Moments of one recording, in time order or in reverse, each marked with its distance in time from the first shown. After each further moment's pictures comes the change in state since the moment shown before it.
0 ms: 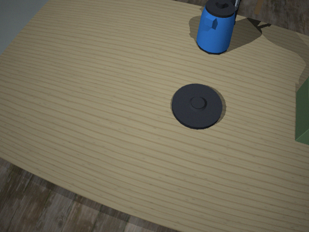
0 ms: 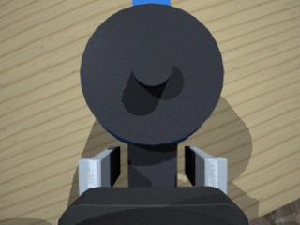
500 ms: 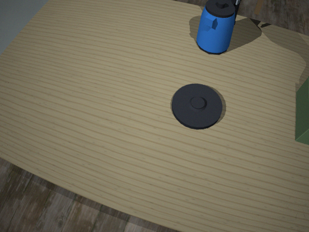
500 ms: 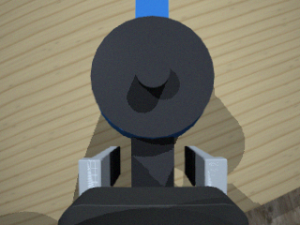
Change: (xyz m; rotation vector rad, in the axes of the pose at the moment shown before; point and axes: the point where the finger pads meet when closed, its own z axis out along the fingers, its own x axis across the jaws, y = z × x) arm 0.000 0.003 -0.025 0.000 0.002 -0.003
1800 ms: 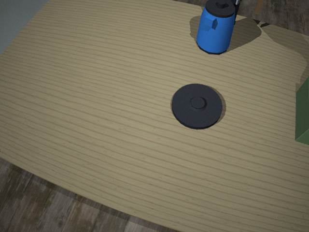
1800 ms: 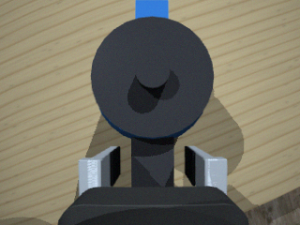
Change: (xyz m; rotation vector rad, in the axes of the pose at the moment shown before) arm 0.000 0.000 -0.001 0.001 0.000 0.000
